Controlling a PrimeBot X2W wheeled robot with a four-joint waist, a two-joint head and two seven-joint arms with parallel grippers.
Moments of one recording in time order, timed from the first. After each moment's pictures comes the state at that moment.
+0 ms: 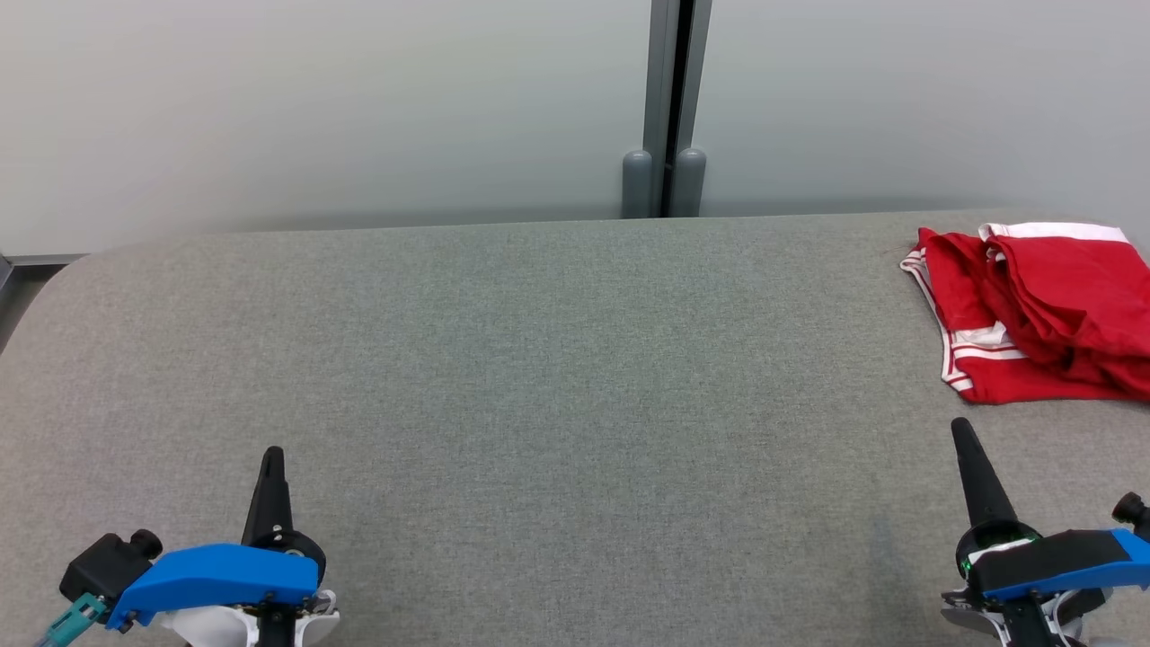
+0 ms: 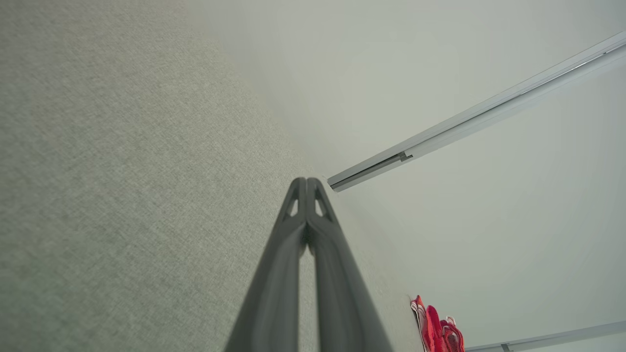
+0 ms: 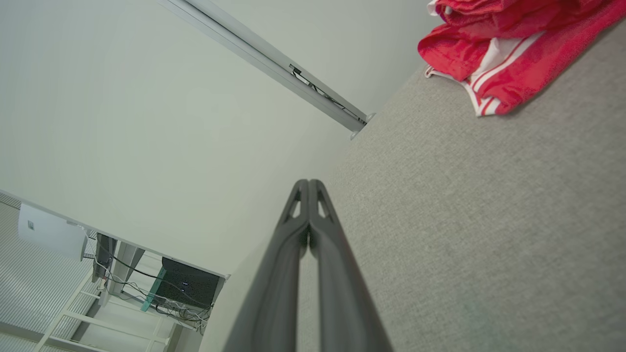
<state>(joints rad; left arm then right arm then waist) -0.07 0.07 0.00 0.27 -1.05 -0.04 -0.04 -0.06 -0.06 -0.11 0.17 1.02 0.13 0.05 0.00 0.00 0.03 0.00</state>
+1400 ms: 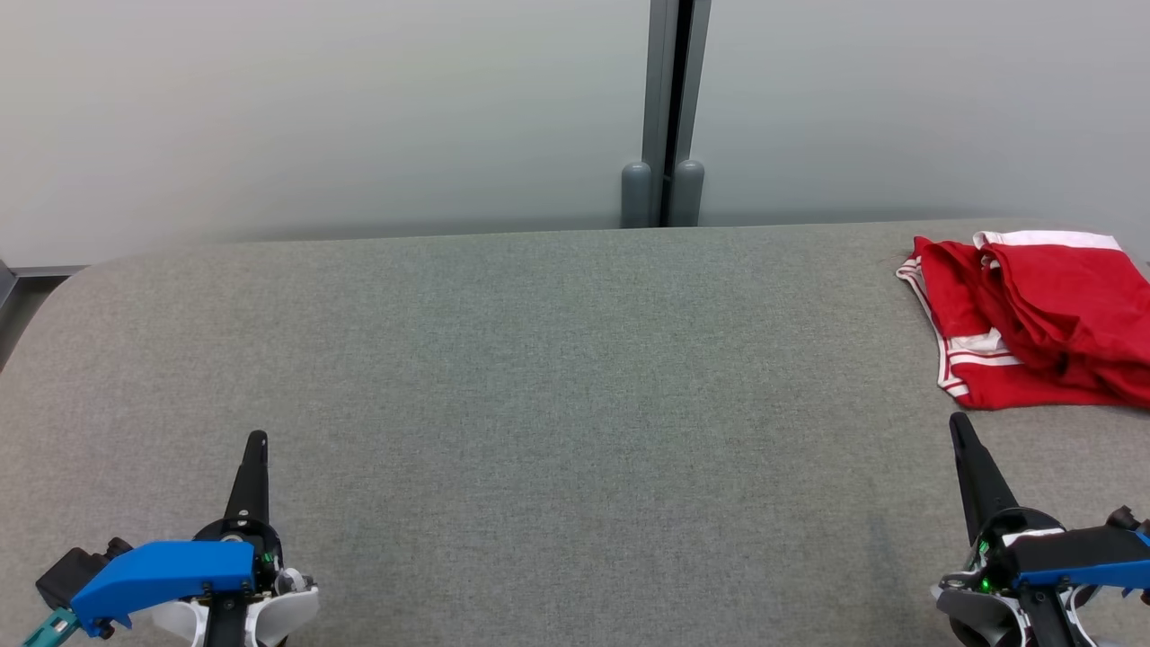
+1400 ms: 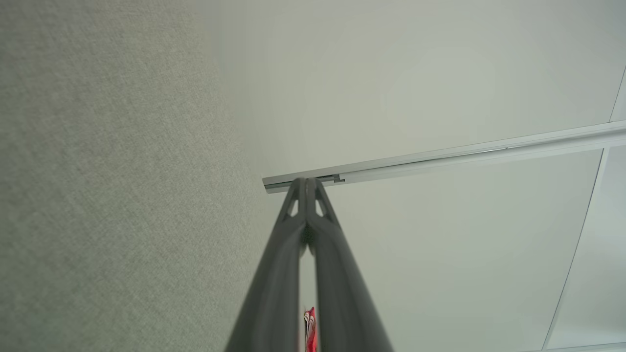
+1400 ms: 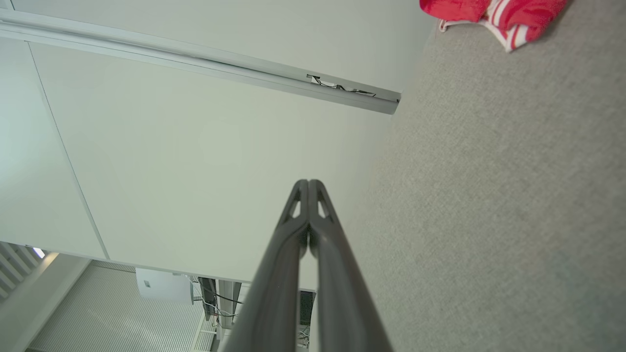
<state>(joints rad) -0.09 0.06 0.08 0.26 -1.42 -0.10 0.06 -0.09 -0.05 -0.11 0.22 1.41 0.13 0.09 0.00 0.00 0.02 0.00</state>
